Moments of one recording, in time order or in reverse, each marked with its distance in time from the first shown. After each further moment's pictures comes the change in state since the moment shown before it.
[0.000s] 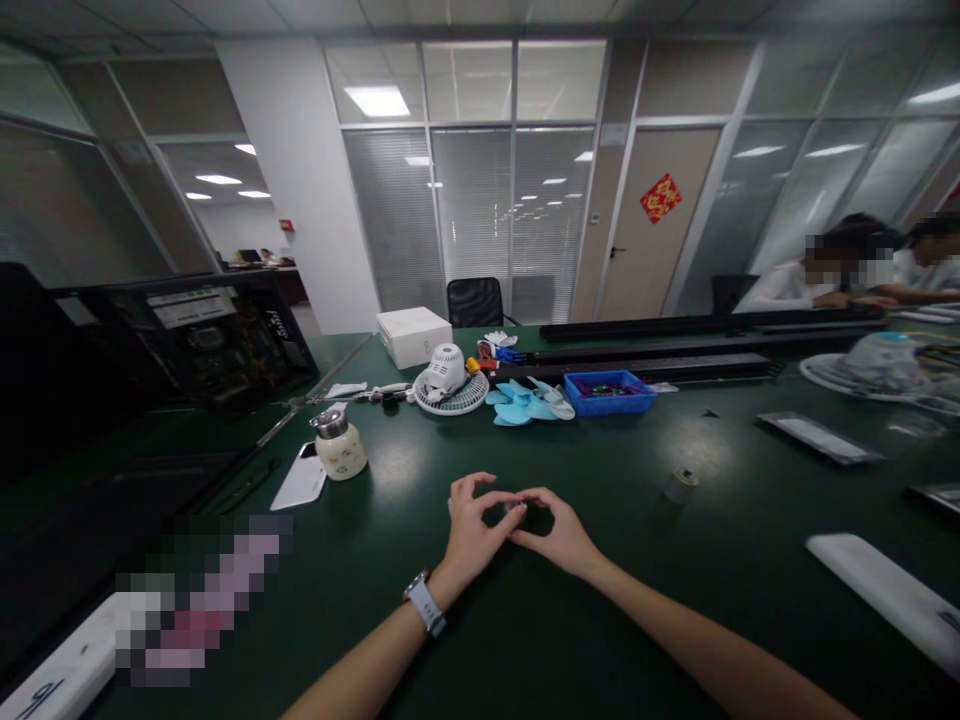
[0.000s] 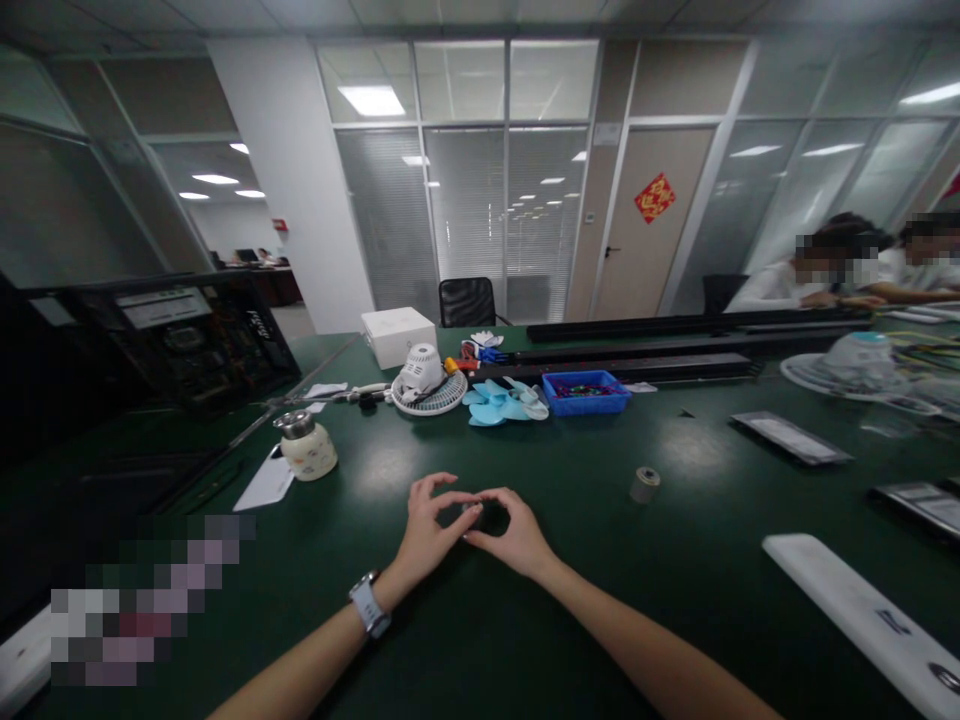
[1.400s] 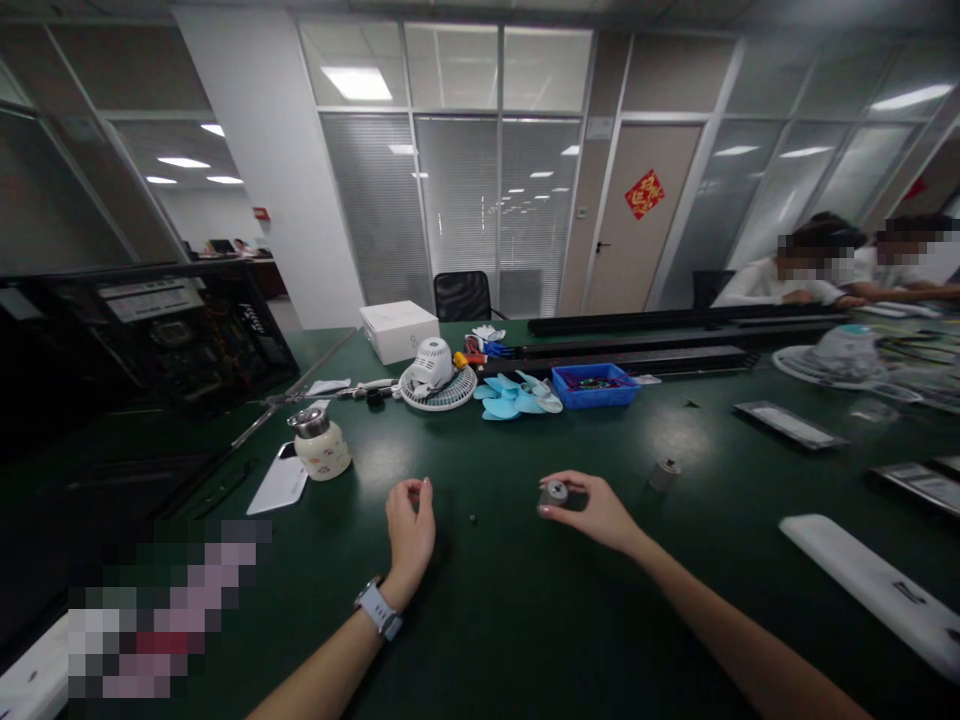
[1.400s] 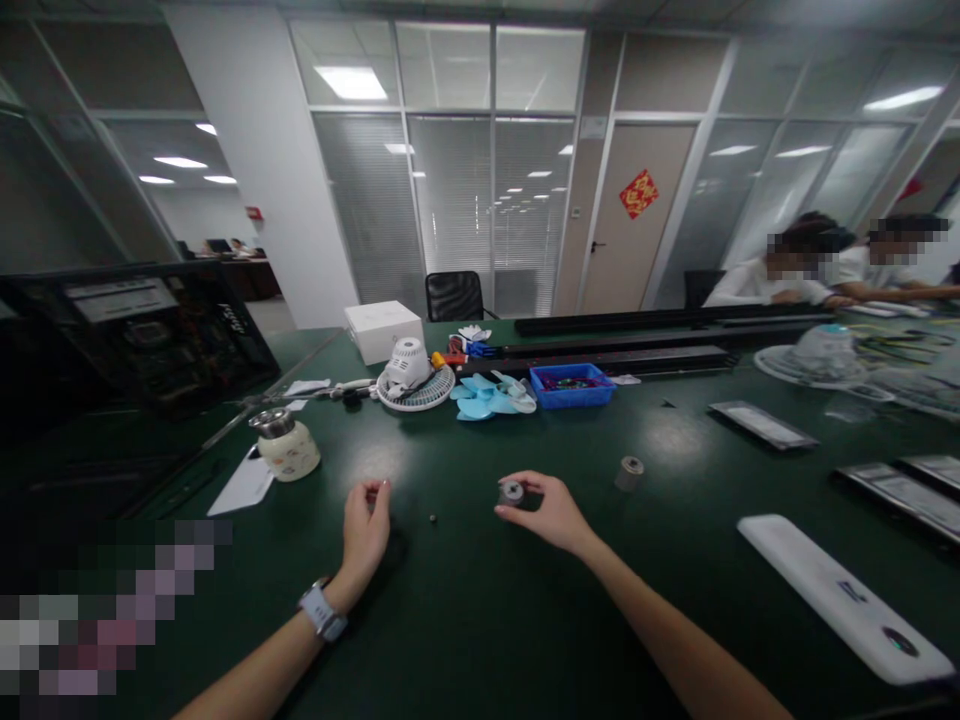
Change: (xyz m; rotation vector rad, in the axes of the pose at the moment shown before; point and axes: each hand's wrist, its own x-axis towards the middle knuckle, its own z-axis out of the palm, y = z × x) left_hand -0.004 -0.057 -0.026 -0.016 0.404 -0.370; right_hand -0.006 -0.011 -0.071 -0.057 -0.044 0.125
